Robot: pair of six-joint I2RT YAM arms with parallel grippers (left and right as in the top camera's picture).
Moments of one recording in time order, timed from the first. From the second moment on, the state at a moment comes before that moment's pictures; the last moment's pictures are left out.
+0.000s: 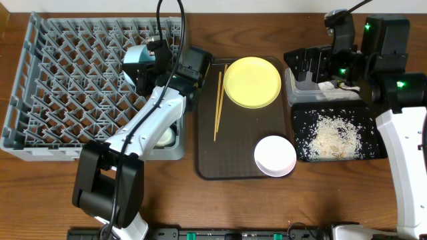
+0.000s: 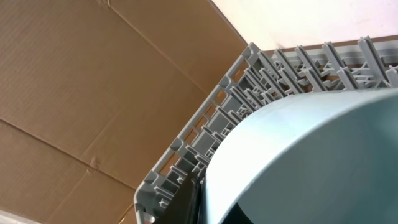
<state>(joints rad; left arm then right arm) -0.40 1.80 1.33 -0.64 -1.42 -0.38 0.07 1.46 1.53 -0.78 -0.47 0.08</state>
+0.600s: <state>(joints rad) -0.38 1.80 1.29 -0.51 -1.34 -0.30 0.07 1.46 1.53 -0.78 -0.47 0.08</state>
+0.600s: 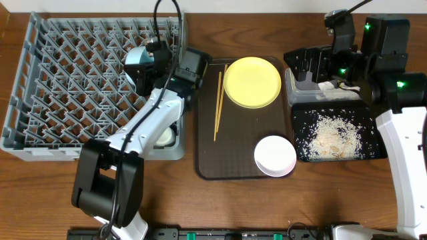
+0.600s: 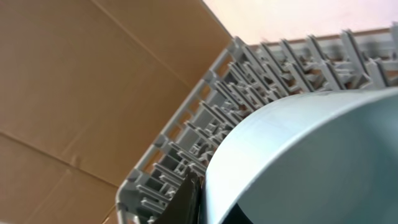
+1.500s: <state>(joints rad) -0.38 1.80 1.18 -0.50 -1.28 -0.16 0.07 1.46 1.53 -0.78 -0.47 0.08</state>
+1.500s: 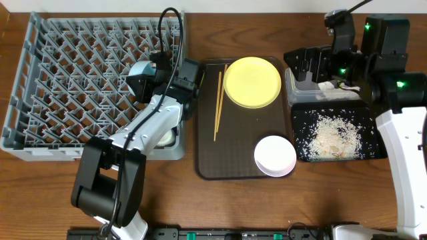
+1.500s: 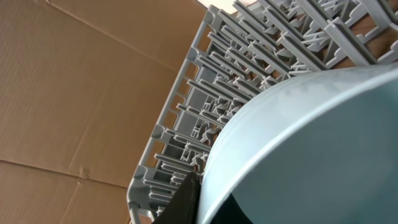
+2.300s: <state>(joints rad) -0.43 1.80 1.17 -0.35 -1.47 -0.15 0.07 1.46 1.53 -0.78 -0.47 0.08</state>
